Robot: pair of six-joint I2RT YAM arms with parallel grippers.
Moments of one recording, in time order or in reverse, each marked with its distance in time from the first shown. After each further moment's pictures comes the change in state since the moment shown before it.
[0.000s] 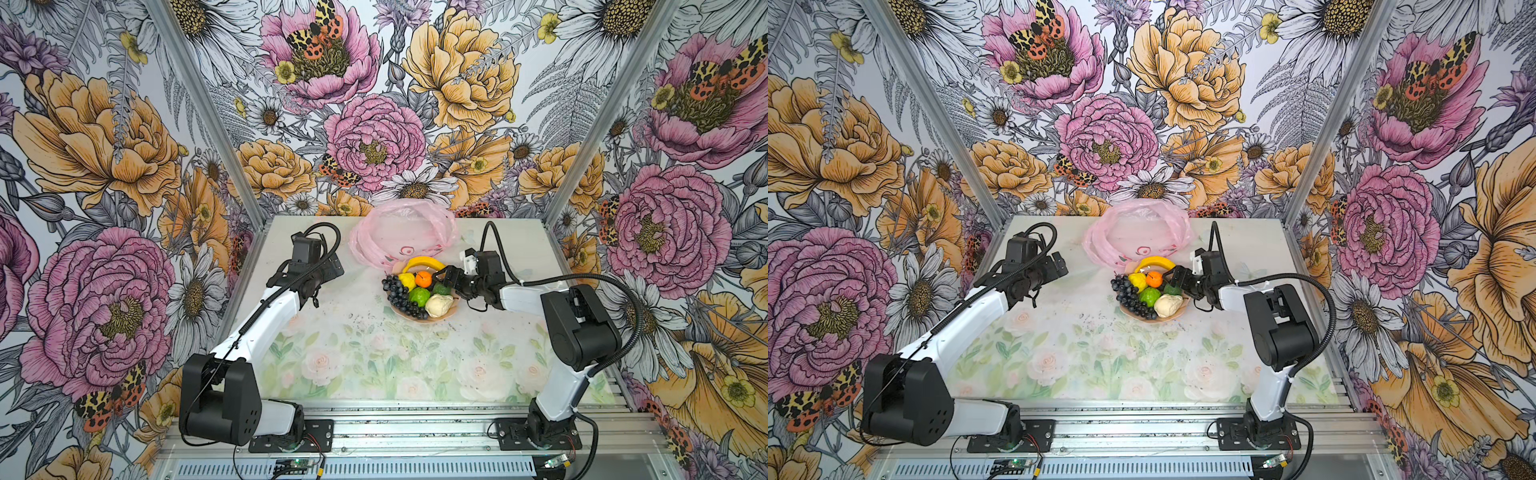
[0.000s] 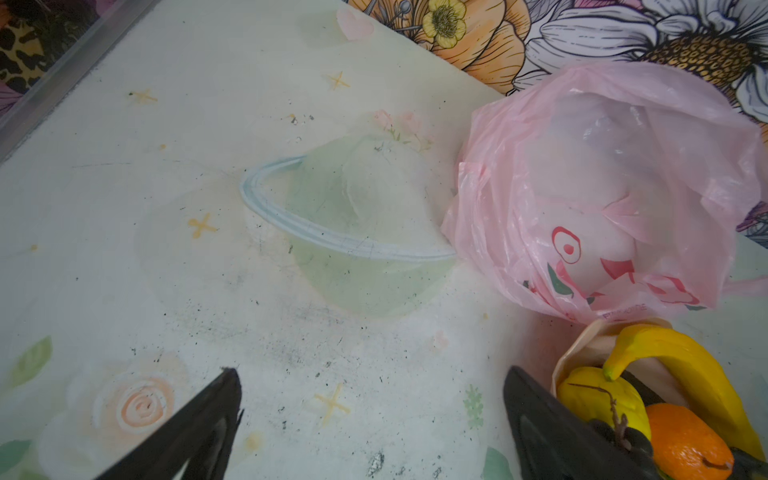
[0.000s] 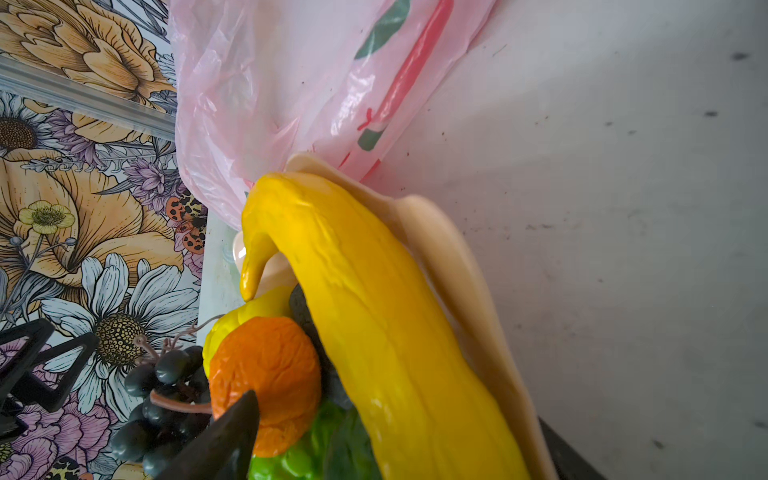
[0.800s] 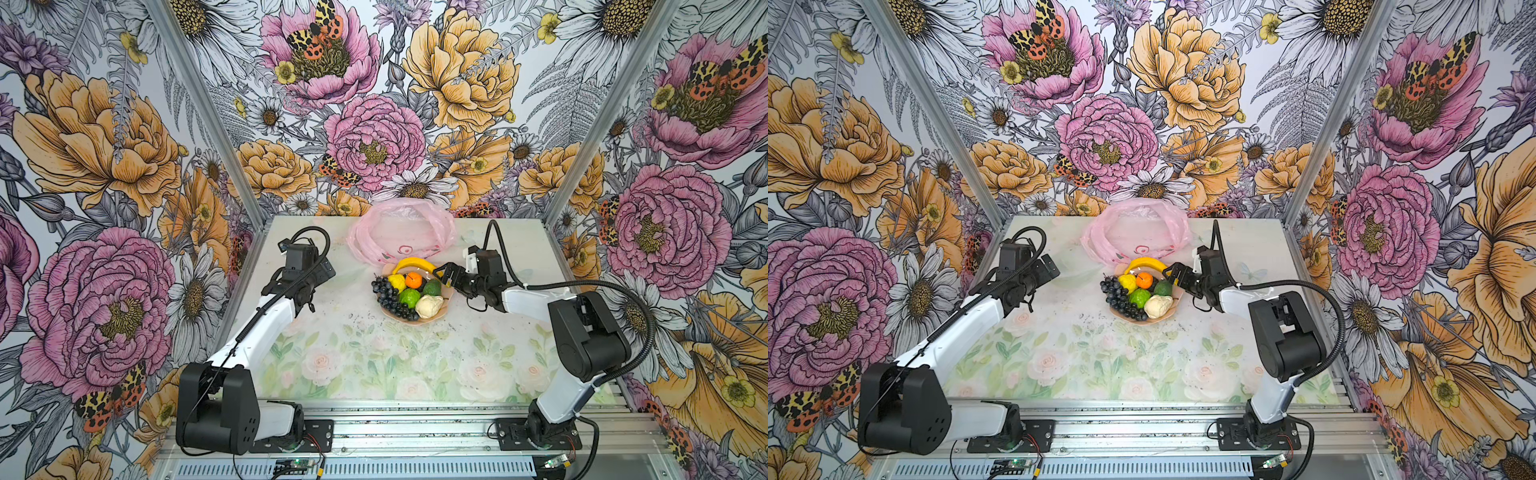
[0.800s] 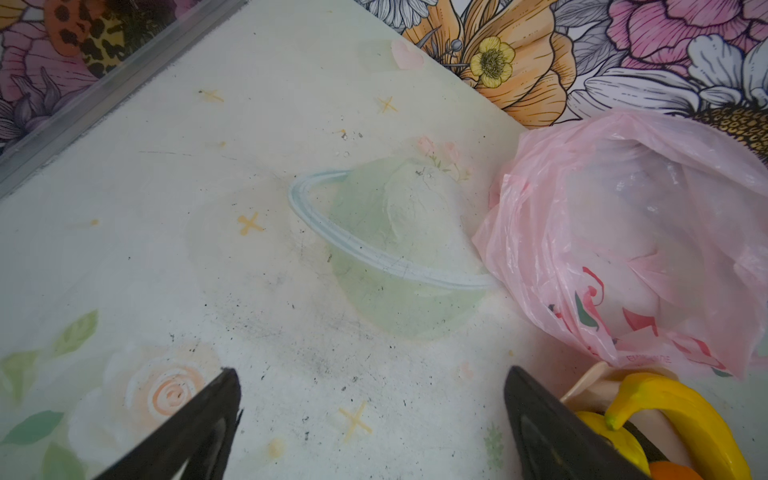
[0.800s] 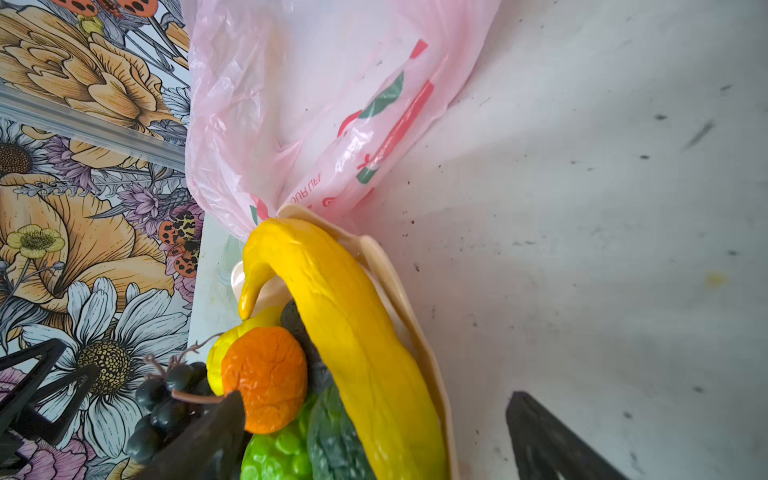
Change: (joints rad) left arm 0.031 -0.074 -0.086 0.069 -0.088 -0.079; right arm -0.004 -0.132 -0.047 -0.045 0.130 0.000
